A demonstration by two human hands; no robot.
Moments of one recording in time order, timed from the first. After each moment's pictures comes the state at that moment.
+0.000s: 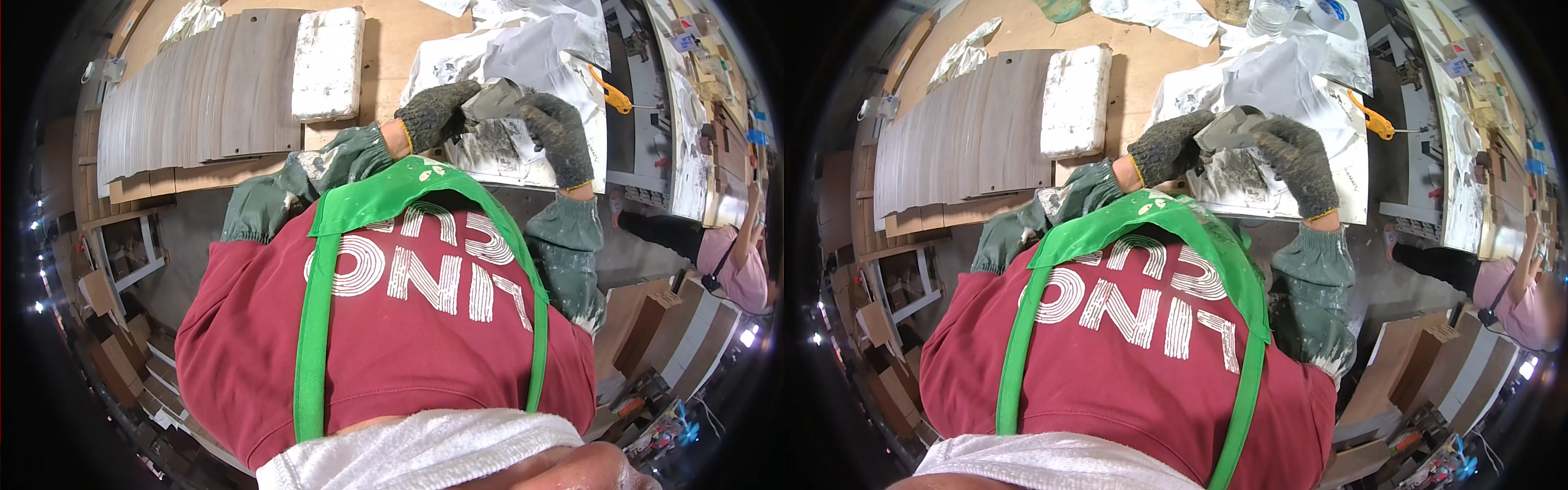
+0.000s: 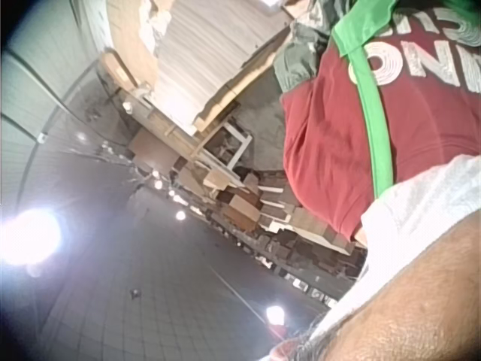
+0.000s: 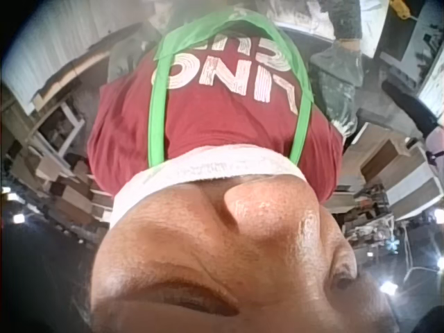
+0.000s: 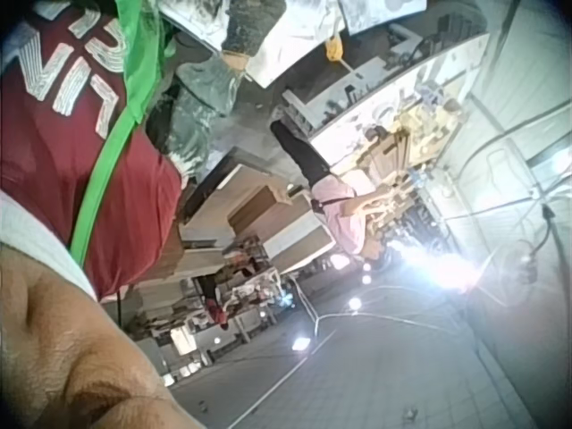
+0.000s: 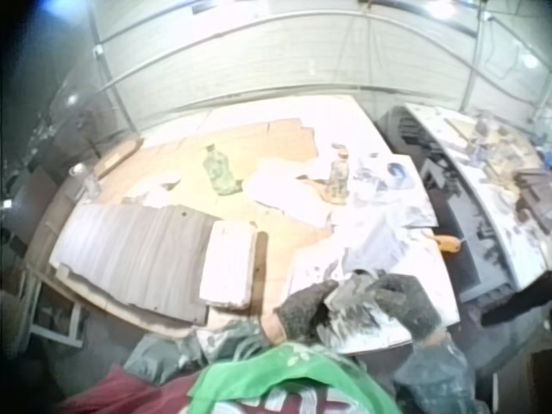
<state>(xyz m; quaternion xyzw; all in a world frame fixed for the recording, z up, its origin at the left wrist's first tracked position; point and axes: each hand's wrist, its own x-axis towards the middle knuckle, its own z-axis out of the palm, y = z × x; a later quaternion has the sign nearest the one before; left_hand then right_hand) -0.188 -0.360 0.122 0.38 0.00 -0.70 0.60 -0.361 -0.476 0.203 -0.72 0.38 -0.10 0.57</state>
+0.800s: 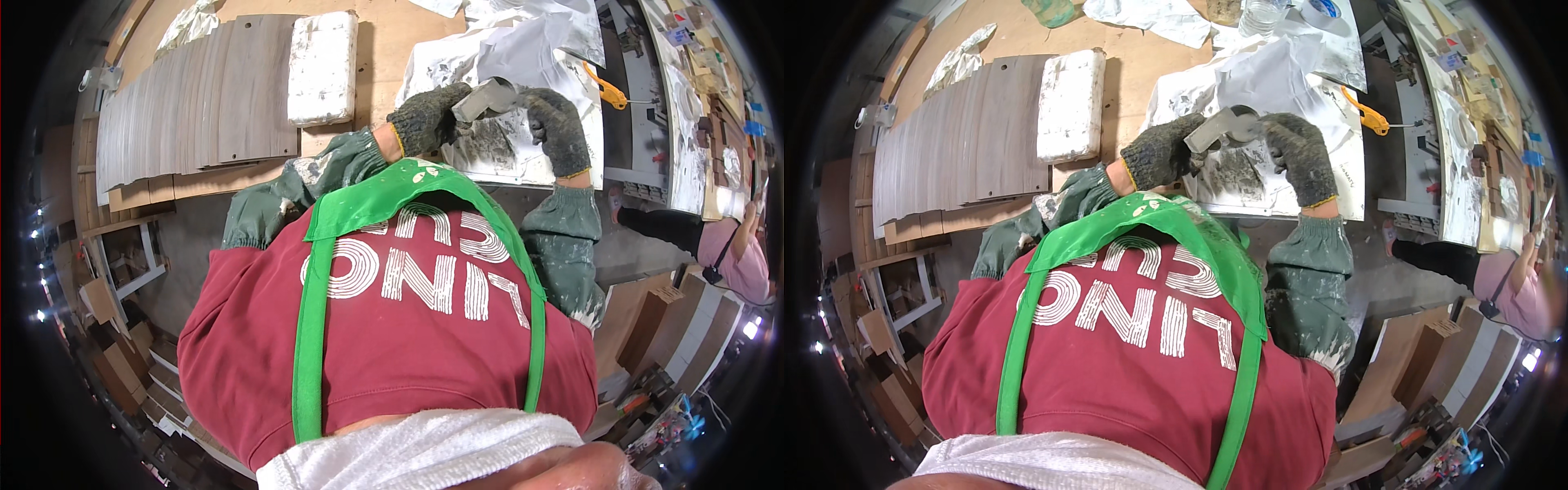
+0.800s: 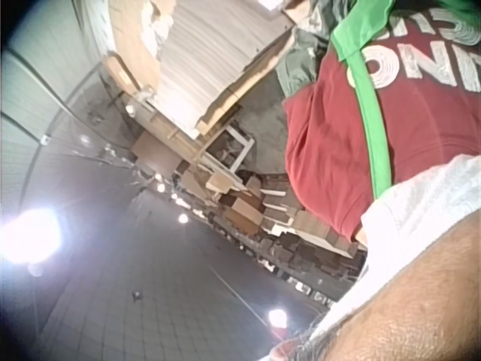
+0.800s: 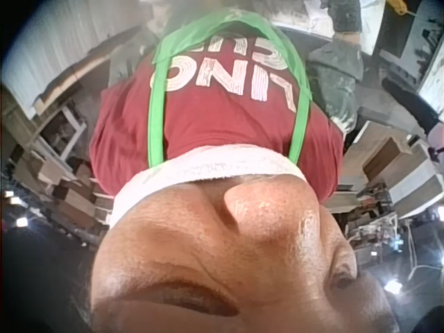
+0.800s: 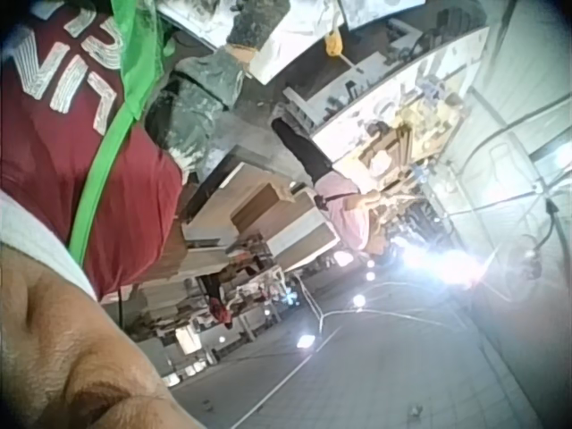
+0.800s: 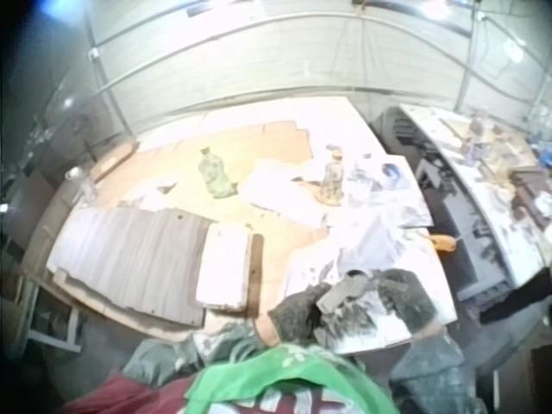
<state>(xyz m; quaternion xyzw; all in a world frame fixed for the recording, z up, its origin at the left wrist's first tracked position) -0.177 -0.352 0.111 0.36 -0.13 -0.73 0.56 -0.369 -0.494 0.179 -0.59 0.41 -0.17 0.68</state>
